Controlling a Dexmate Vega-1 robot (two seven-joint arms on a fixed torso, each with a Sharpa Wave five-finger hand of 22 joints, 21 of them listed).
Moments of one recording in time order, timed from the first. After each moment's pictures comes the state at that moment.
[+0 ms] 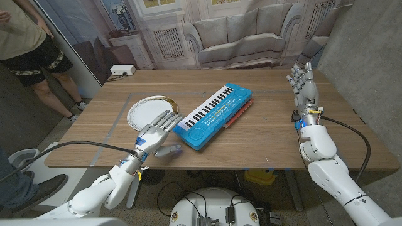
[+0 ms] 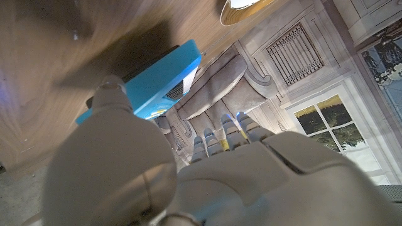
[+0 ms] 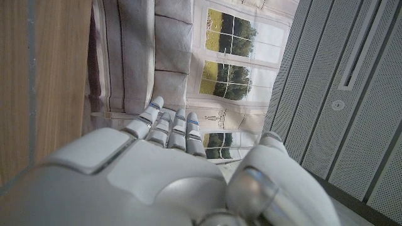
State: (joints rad) left arm 1.42 1.06 0.47 -1.97 0.96 0.24 0.74; left_hand 0.93 -0.06 -0.03 -0.11 0.43 -0.06 -0.13 0.19 0.20 0.00 -0.18 0.19 0.20 0.00 -0.03 0.18 0.18 -0.04 -0.04 0.19 0.18; right arm -1.28 -0.52 -0.11 -1.83 0.54 0.46 -0.28; right_hand 0.30 0.01 0.11 0.01 0.20 0.26 0.08 0.20 0.19 0.25 0.09 0.22 0.18 0.13 0.04 0.19 0.18 0.21 -0.04 0.28 0.18
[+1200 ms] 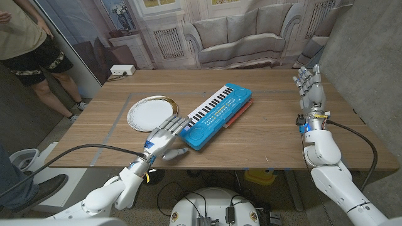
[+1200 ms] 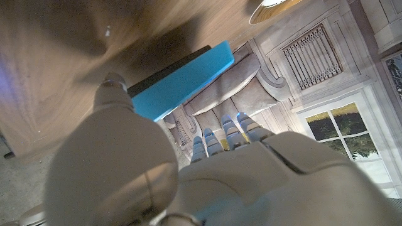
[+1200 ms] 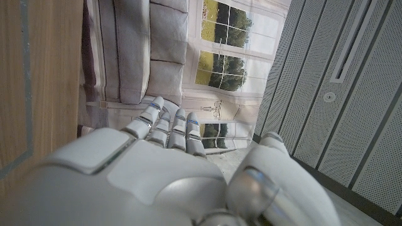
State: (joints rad) left arm 1.31 1.00 0.59 -1.88 0.96 0.18 0.78; left_hand 0.94 -0.04 -0.04 -0.11 0.43 -0.06 -0.13 0.20 0.20 0.00 -0.18 0.20 0.20 -0.01 -0.04 0.18 0.18 -0.05 -0.04 0.19 0.18; right arm -1.33 -0.50 -0.07 -1.83 0.52 0.53 -0.28; right_hand 0.30 0.01 0.11 0.01 0.20 0.26 0.08 0.20 0.19 0.25 0.09 0.22 0.18 0.13 0.04 0.19 0.18 0.22 -0.04 0.27 0.18
